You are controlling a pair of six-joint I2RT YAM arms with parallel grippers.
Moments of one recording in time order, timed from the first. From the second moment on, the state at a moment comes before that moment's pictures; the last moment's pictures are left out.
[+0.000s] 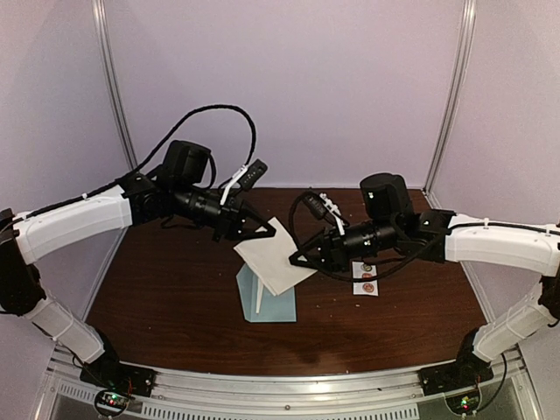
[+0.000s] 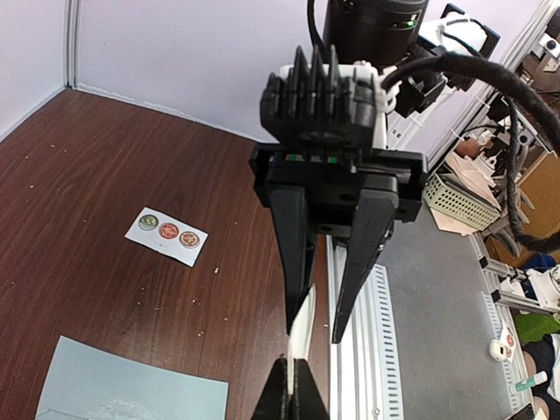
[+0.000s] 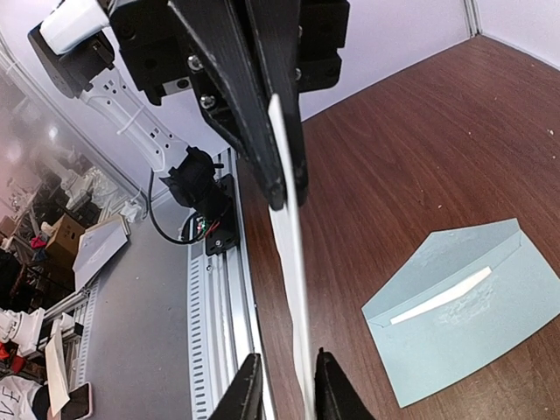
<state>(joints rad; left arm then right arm) -0.76 1.48 1.28 -0.34 0.85 0.03 0.88 1.38 1.04 -0.08 -0.64 0.24</state>
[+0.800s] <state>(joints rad) -0.76 1.23 1.04 -0.03 0.52 -0.15 0.88 1.20 0.80 0.28 -0.47 0.46</state>
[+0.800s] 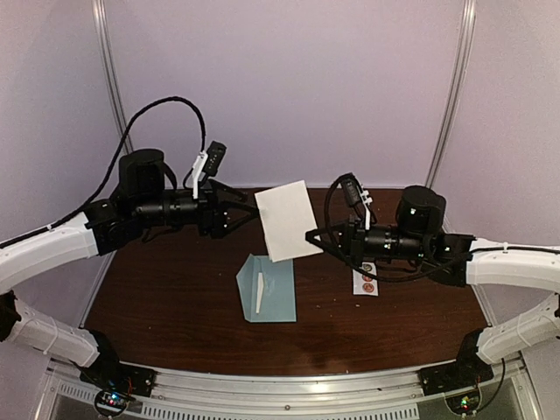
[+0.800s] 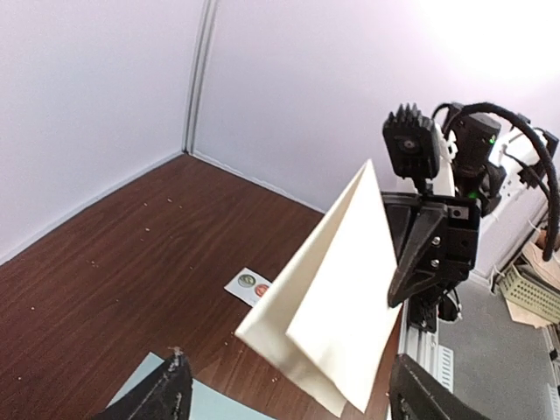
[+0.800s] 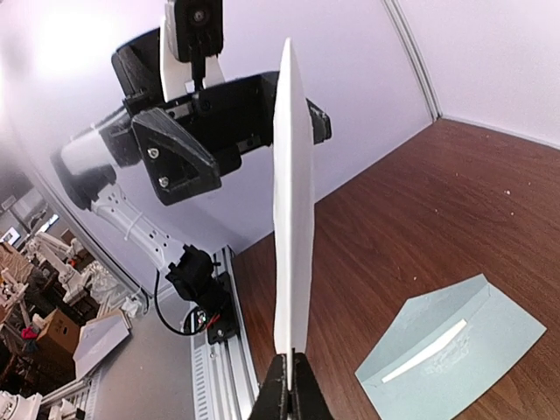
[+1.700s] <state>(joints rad) -0.77 1.27 0.87 0.49 0.72 -0.51 0.93 1.32 0.80 0.63 -0.46 0.56</state>
